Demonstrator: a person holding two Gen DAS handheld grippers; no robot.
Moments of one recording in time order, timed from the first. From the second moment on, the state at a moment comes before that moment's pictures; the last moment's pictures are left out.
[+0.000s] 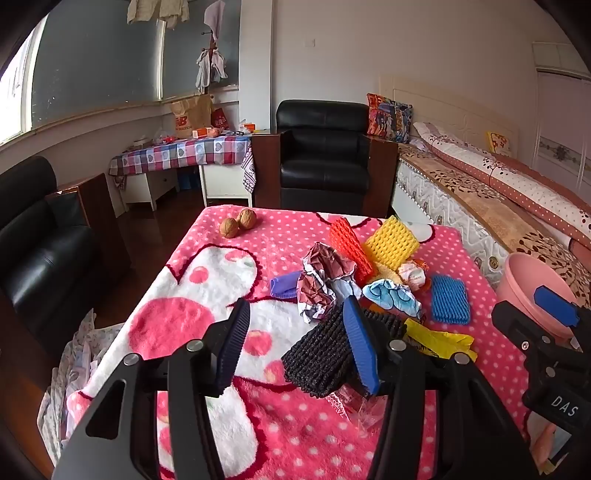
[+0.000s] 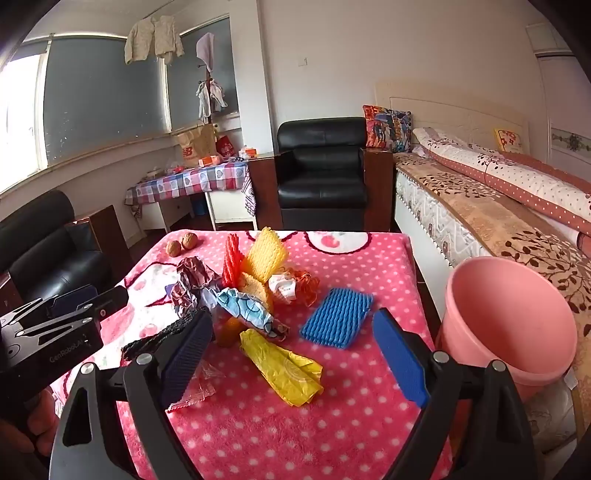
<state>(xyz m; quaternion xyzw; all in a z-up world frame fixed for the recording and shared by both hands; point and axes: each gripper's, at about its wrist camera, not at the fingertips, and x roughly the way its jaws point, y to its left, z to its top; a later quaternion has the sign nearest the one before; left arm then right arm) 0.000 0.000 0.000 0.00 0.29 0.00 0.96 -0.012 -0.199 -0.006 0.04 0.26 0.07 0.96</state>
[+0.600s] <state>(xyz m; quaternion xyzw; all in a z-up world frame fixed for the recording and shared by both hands) 0.000 0.000 0.000 0.00 0.29 0.00 0.96 -0.010 -0.205 -0.008 0.05 0.26 0.06 0.96</state>
